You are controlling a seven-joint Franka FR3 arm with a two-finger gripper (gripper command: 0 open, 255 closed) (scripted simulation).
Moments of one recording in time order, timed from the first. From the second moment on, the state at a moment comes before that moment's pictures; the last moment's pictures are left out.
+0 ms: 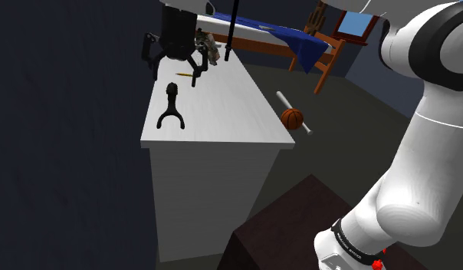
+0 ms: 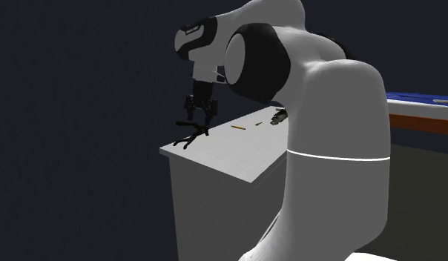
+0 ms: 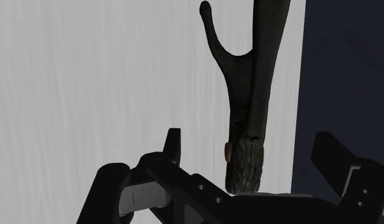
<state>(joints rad) 0.12 0.28 0.44 -1.39 0.07 1.60 1.03</state>
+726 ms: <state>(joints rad) 0.13 0.31 0.44 -1.40 0.07 1.61 1.04</state>
